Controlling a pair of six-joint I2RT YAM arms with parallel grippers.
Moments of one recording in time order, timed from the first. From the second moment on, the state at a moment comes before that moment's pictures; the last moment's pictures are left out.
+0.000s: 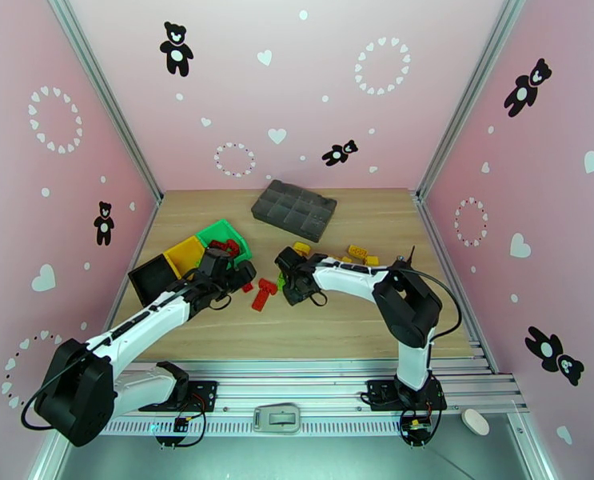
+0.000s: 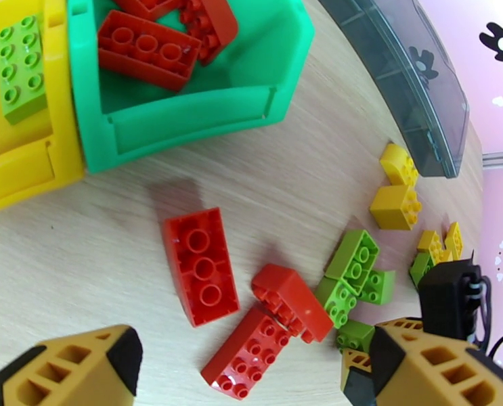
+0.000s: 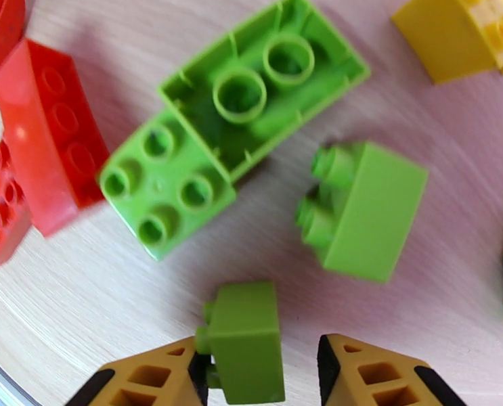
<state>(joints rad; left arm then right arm) -0.44 1.21 0.68 -0.31 -0.01 -0.94 0.85 1.91 1.27 -0.64 0.10 0.24</state>
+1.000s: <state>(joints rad) 0.00 1.14 0.74 -0.38 0.21 -0.84 0.89 1.92 1.51 -0.52 -0.22 0.36</state>
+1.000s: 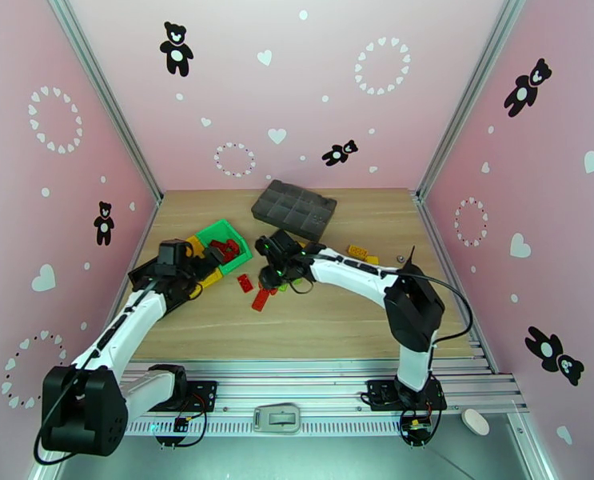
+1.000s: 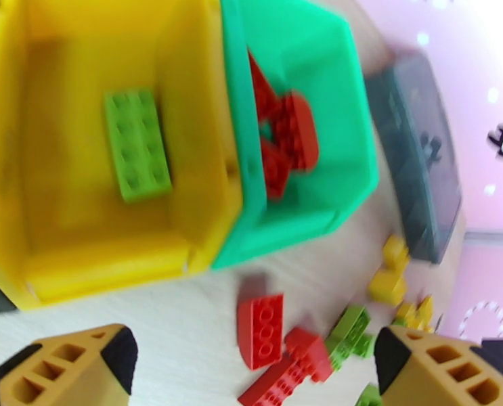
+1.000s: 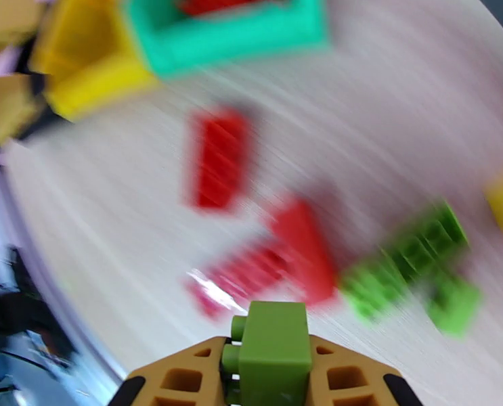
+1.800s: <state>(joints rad) 0.40 1.16 0.78 -0.32 0.40 -0.88 0.98 2.54 2.36 -0.35 -0.39 0.57</state>
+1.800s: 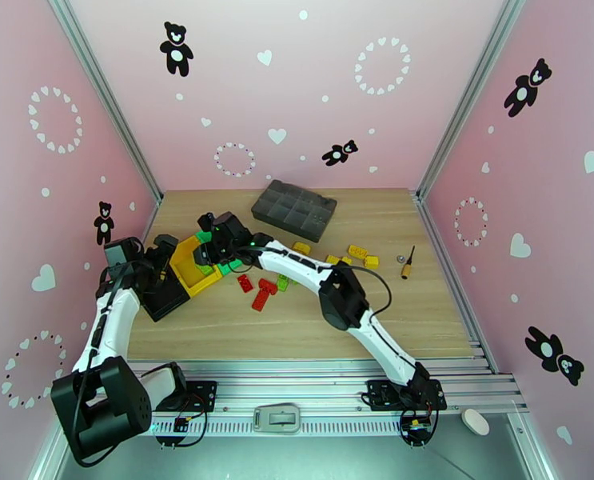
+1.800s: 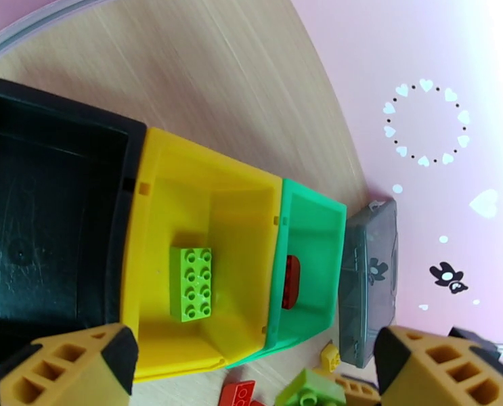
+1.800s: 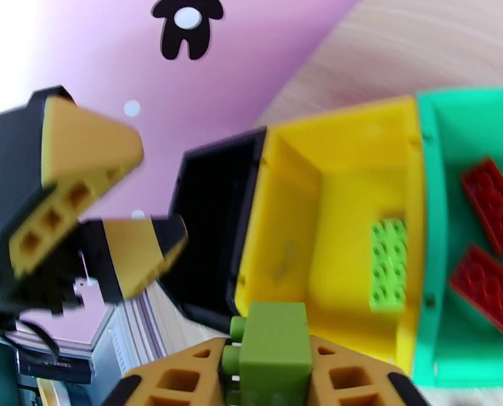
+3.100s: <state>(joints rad) -0.36 1.20 0.78 -0.38 0.13 -0.85 0.82 1.85 1.42 -0.55 0.03 0.34</state>
